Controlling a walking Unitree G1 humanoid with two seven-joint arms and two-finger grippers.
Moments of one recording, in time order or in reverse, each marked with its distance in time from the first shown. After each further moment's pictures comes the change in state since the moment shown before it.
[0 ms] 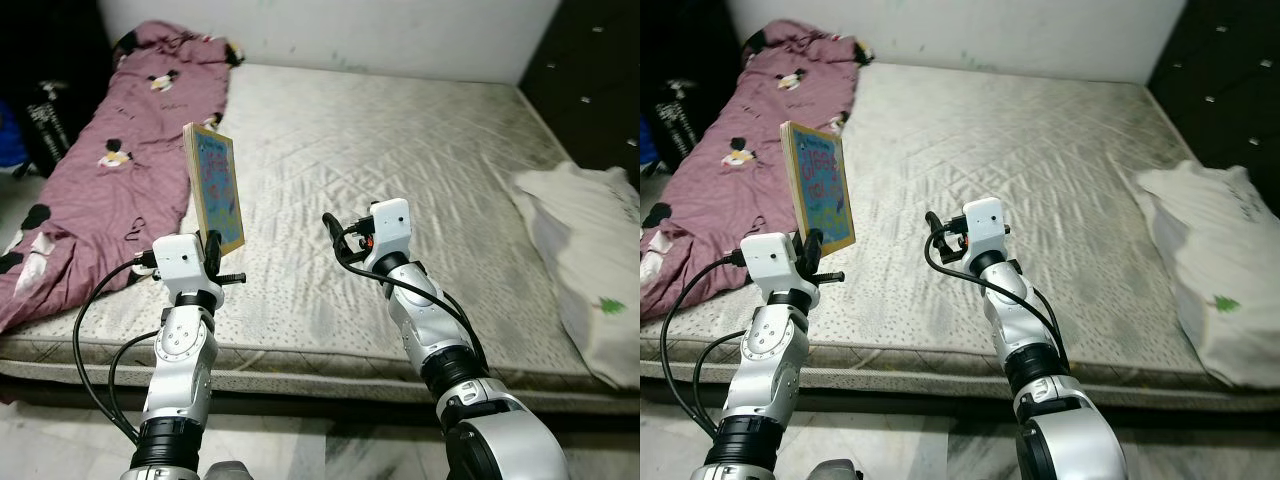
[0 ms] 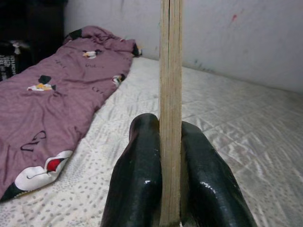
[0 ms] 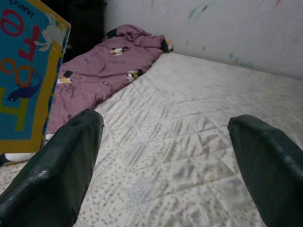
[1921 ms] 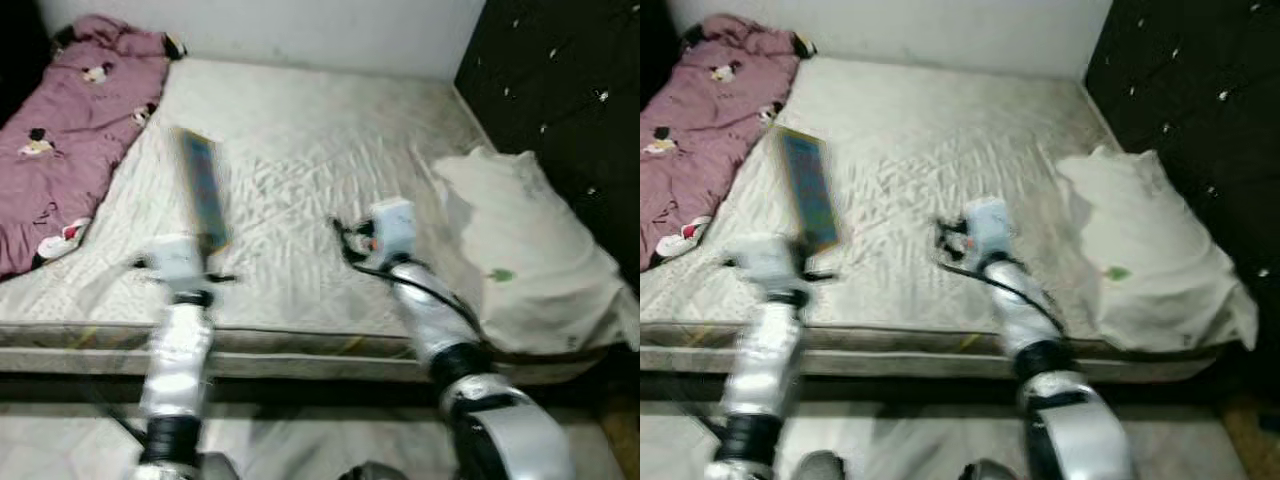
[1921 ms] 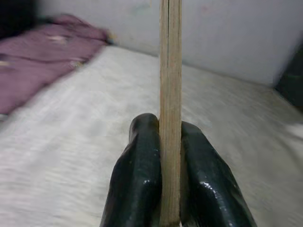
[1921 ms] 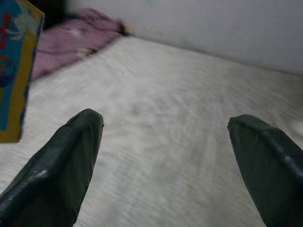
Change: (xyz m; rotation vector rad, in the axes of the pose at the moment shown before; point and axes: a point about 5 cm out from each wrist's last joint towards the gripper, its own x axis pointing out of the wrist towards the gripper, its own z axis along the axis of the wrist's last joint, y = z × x) left arm 0.000 -0.005 -0.007 -0.006 0.027 0.024; right arm -0.003 -0.014 -0.008 -0.014 0.047 -0.033
